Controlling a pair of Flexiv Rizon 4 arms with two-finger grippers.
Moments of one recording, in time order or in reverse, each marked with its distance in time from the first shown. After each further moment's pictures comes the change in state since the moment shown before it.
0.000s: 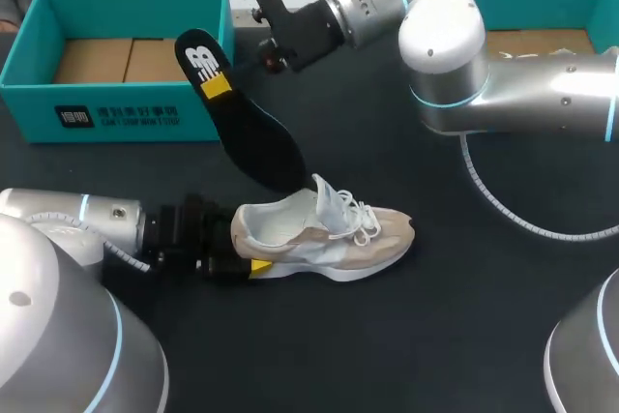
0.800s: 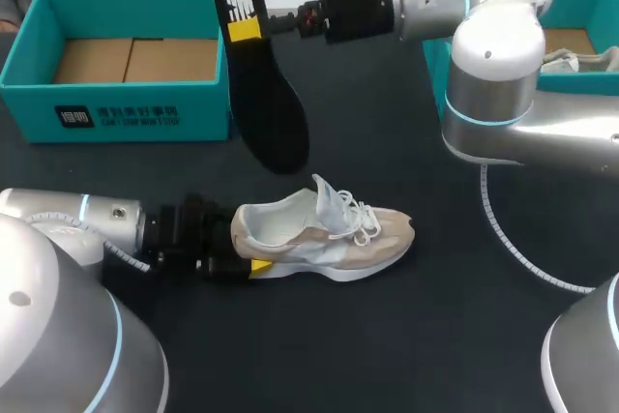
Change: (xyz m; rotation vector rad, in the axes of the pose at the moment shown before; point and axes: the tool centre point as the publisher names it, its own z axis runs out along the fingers) left arm 0.000 0.000 0.000 0.000 0.000 0.000; right arm 0.061 0.054 -0.074 -0.312 0.096 0.144
